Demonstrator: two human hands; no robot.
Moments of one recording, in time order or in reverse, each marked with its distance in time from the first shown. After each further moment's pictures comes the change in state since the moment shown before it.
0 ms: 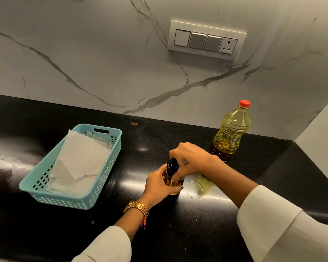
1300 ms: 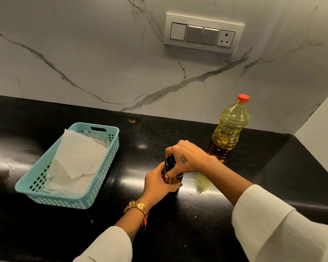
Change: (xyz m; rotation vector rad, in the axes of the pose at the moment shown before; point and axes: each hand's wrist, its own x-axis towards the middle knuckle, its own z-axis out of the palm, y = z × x) left_hand -0.004 0.006 0.003 -0.008 0.038 -0.033; right_hand 0.001 0.003 0.013 0.152 0.111 0.027
